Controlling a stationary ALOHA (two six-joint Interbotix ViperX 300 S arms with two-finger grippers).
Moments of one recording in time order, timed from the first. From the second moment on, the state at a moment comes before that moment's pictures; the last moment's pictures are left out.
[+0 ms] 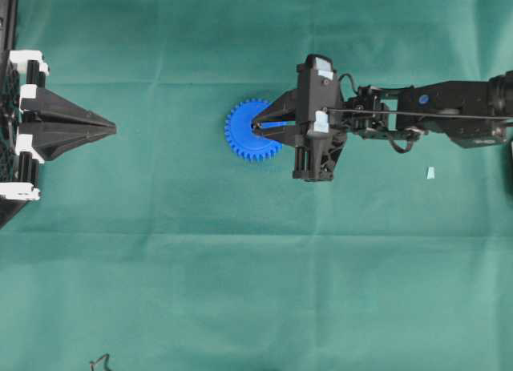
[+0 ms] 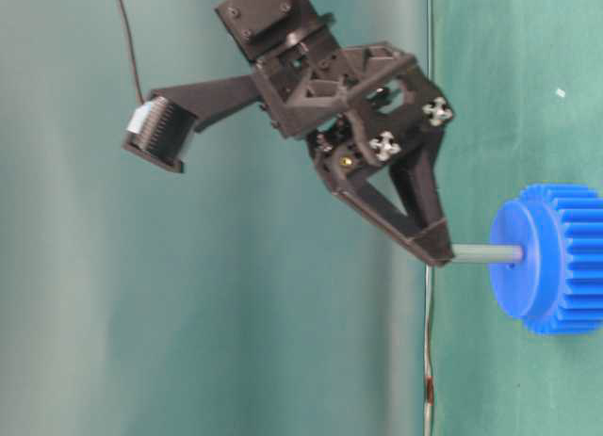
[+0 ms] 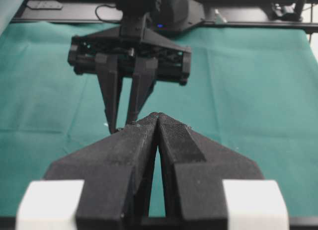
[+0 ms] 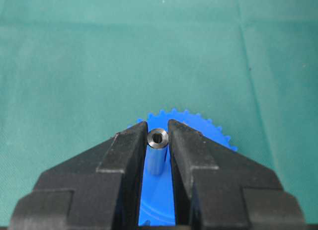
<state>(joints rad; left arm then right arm) 0.00 -0.97 1.17 0.02 -0.17 -0.01 -0.10 0.11 0.65 0.07 -0.22 0.04</state>
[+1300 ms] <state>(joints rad) 0.00 -0.97 1.17 0.02 -0.17 -0.01 -0.13 0.16 0.60 0.06 -0.26 0.03</state>
